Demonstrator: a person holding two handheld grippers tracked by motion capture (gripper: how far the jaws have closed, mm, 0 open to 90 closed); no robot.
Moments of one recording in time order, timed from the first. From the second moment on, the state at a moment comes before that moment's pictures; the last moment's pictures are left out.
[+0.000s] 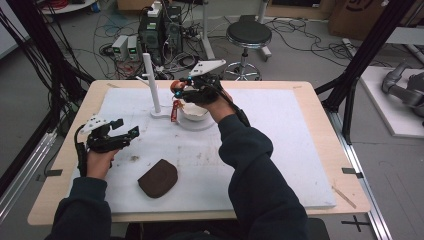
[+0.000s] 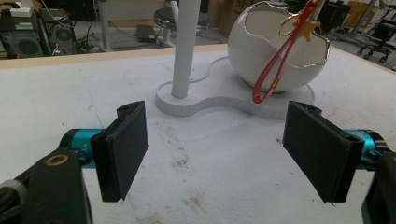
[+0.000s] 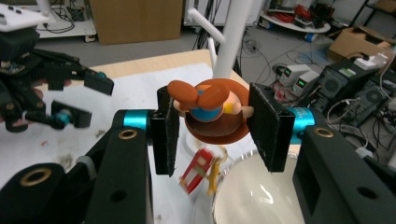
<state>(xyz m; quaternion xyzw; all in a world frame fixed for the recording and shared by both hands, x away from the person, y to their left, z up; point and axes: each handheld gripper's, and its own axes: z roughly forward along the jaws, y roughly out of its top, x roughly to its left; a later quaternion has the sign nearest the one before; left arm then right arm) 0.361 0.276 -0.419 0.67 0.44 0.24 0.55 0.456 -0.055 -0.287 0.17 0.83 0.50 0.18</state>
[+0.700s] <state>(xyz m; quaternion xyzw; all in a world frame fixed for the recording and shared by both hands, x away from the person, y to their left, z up) 0.361 0.278 -0.420 0.67 0.44 0.24 0.55 0.476 0.009 -0.236 0.13 0.81 0.55 0.18</state>
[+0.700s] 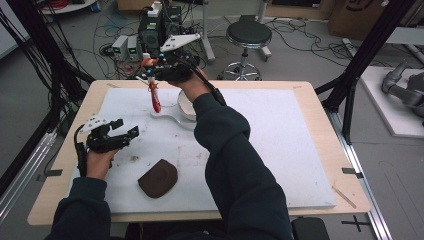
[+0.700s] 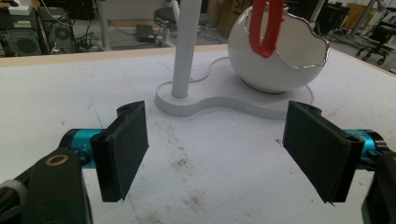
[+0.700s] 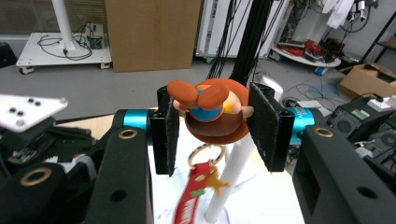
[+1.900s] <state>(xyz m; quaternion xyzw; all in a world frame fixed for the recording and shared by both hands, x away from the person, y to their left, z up) 0.359 0.278 -0.420 0.67 0.44 0.24 0.55 0.490 -0.046 -0.306 0.22 0.83 0.48 0.19</state>
